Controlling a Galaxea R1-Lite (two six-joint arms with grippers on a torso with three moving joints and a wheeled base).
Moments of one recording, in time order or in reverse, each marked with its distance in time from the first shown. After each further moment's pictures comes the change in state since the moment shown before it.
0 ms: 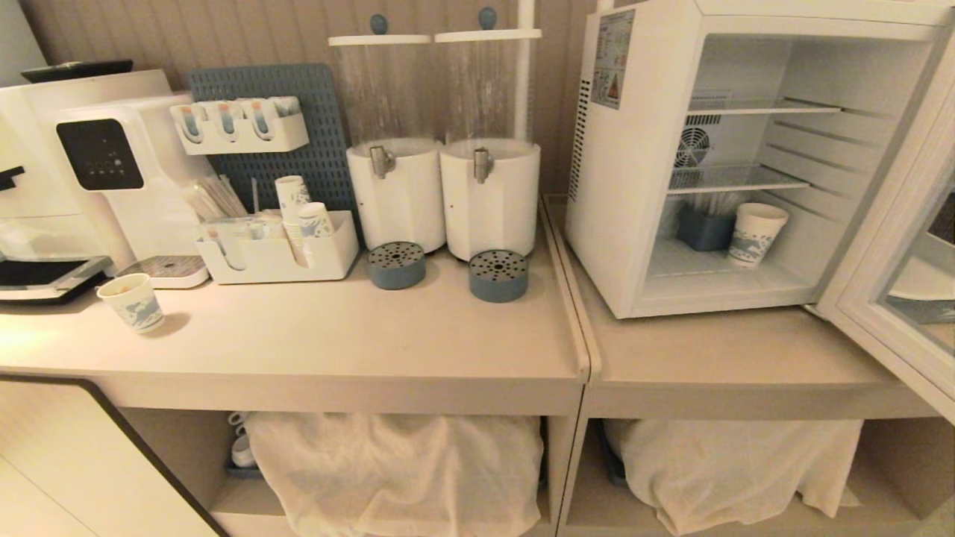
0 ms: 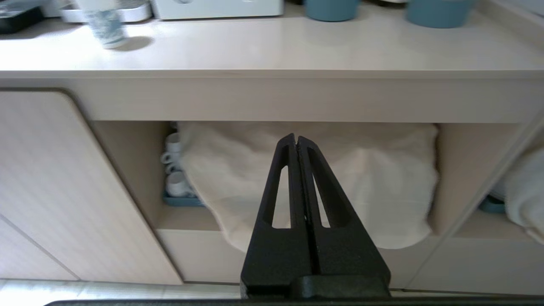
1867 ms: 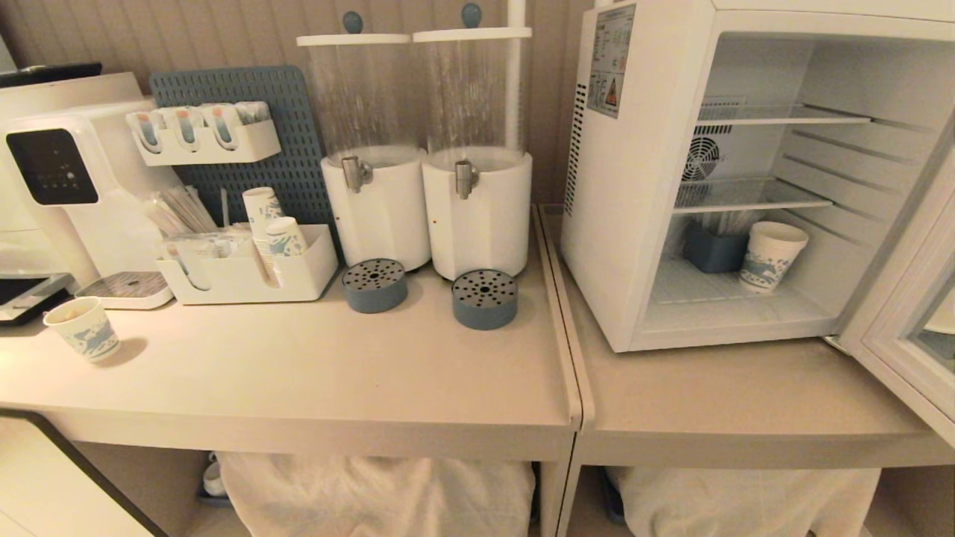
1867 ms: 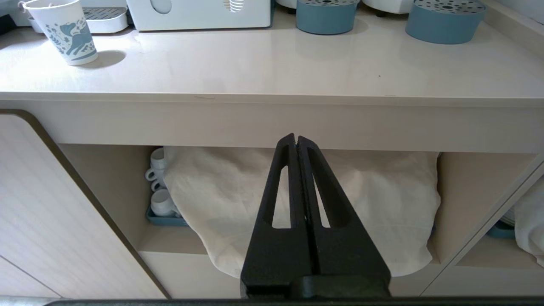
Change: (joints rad) left arm 0.001 0.000 0.000 0.000 0.001 -0.003; right arm 0.001 -0.001 -0.002 -0.019 0.005 -0.033
